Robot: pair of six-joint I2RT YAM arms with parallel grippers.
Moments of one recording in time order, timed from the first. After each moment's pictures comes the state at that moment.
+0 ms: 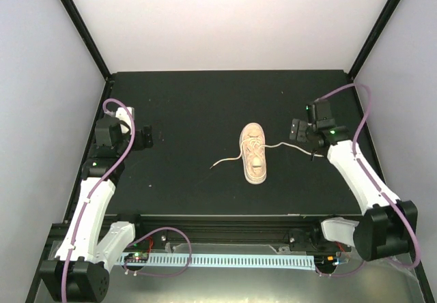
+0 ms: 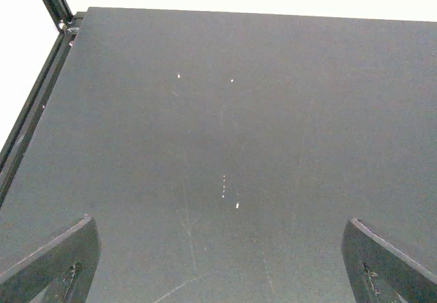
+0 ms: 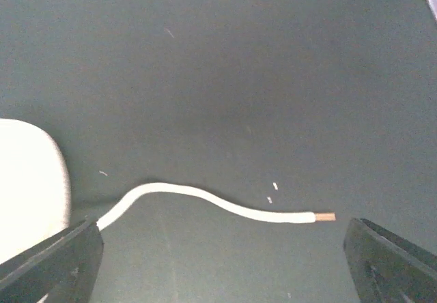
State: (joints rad) left arm 0.00 0.84 0.78 -0.47 0.03 -0.08; right arm 0.21 1.25 0.95 -0.65 0.28 0.31
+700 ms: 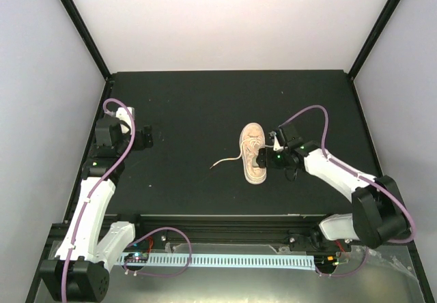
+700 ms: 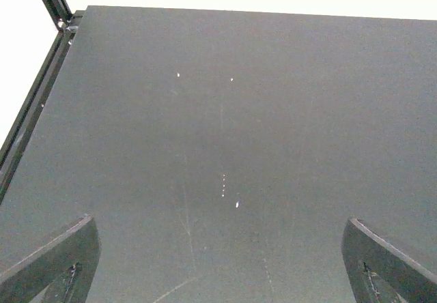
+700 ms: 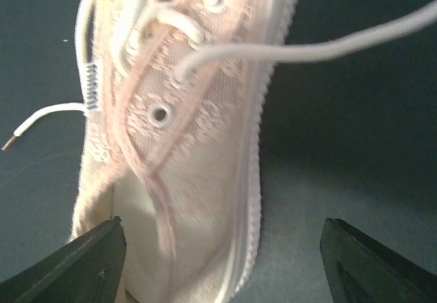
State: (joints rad) left arm 0.00 0.85 0.78 -0.47 0.03 -0.08; right arm 0.47 1.33 0.76 -0.52 -0.15 0.45
